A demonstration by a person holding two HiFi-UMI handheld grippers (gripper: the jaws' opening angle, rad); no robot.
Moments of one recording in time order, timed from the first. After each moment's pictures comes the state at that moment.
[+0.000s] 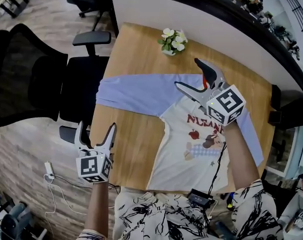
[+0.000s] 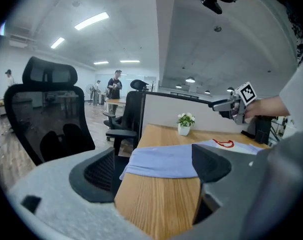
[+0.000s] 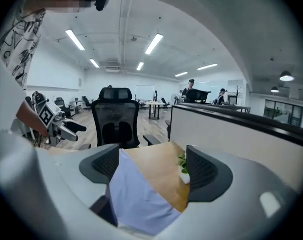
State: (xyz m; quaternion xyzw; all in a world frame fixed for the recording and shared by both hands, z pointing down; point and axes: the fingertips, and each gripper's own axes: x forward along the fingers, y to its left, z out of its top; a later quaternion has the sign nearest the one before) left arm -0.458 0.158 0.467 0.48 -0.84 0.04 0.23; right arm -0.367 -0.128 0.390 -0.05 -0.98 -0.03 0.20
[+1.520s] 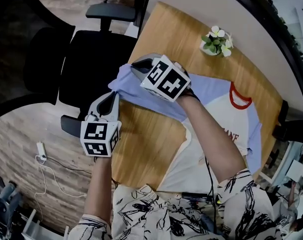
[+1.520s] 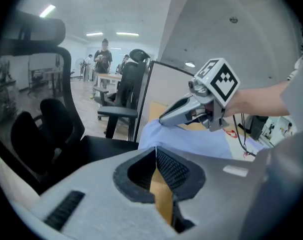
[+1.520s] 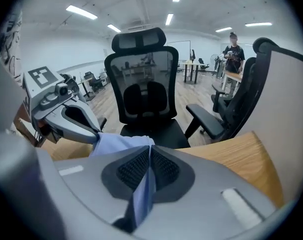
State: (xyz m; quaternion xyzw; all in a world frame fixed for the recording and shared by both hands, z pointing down) left arm -0.559 0.122 0.565 0.52 -0.78 0.06 0.35; right arm -0.592 0.040 0.573 -0.25 -0.87 -0.07 0.42
